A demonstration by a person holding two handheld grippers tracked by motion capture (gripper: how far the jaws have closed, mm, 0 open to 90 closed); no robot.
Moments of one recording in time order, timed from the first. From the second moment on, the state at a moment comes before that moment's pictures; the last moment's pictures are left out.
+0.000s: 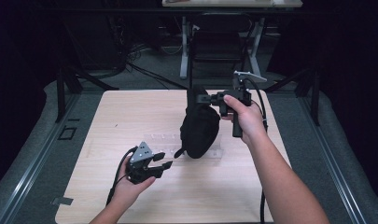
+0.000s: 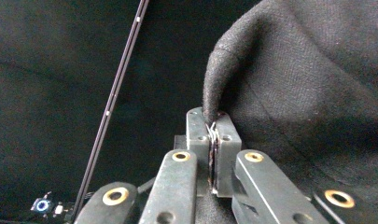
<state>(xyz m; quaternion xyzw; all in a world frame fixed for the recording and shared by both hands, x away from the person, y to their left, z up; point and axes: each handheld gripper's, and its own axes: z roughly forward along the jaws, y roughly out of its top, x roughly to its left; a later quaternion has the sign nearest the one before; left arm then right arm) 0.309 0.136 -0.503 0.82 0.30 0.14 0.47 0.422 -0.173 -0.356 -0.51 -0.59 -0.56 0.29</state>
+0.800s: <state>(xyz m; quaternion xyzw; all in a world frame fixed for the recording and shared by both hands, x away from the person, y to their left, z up) 0.314 0.100 -0.503 0.84 0.25 0.22 0.42 0.417 -0.167 -0.354 -0.51 -0.59 -0.55 0.29</state>
